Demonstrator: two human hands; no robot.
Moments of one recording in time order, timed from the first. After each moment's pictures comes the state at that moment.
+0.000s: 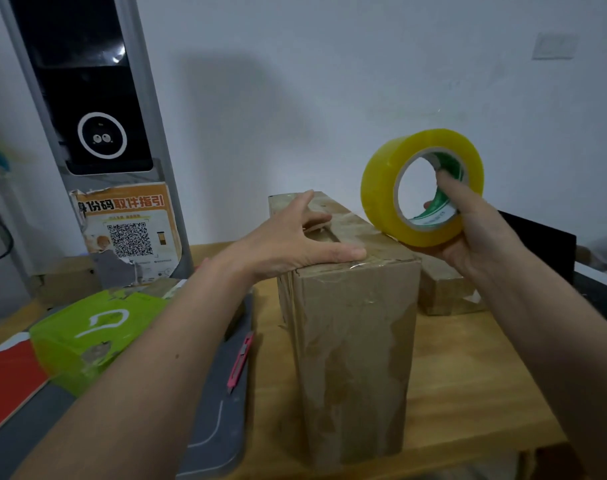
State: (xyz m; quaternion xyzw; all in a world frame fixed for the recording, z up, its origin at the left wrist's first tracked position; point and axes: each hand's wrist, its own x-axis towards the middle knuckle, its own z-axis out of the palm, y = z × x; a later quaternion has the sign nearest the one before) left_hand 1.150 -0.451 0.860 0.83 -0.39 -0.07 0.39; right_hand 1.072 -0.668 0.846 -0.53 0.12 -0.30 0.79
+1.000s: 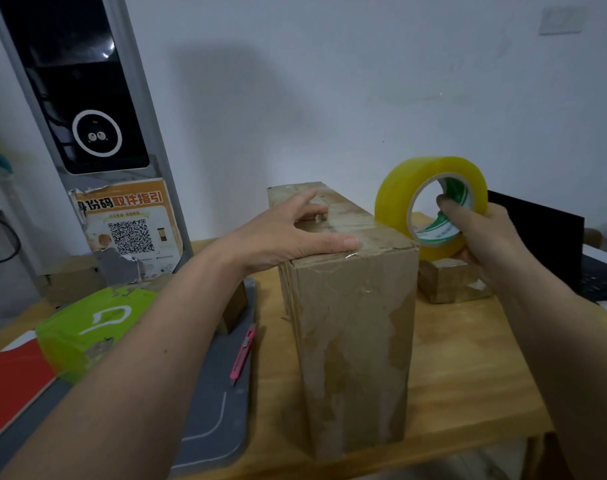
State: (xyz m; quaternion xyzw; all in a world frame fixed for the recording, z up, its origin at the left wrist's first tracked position) left_hand 1.149 -0.452 0.861 0.84 -0.38 -0.08 0.36; right_hand 1.071 -0.696 0.815 -0.65 0.18 -0.36 0.64
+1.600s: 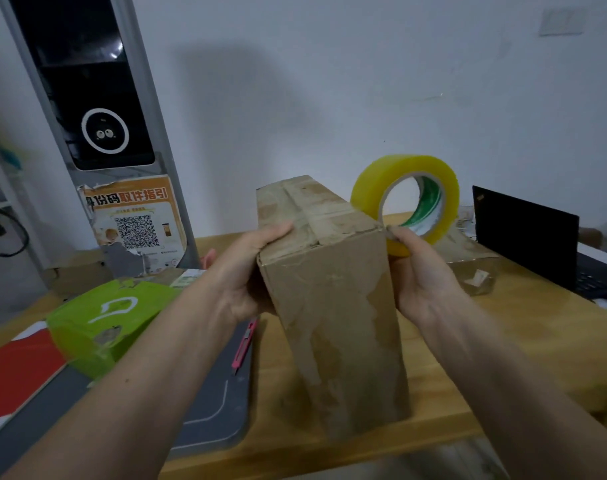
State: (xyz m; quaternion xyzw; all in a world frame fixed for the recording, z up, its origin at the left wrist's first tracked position) left_hand 1.126 -0.428 0.823 0.58 -0.10 -0.27 0.76; right_hand 1.075 -0.623 0.783 -0.43 0.12 -0.16 0.88
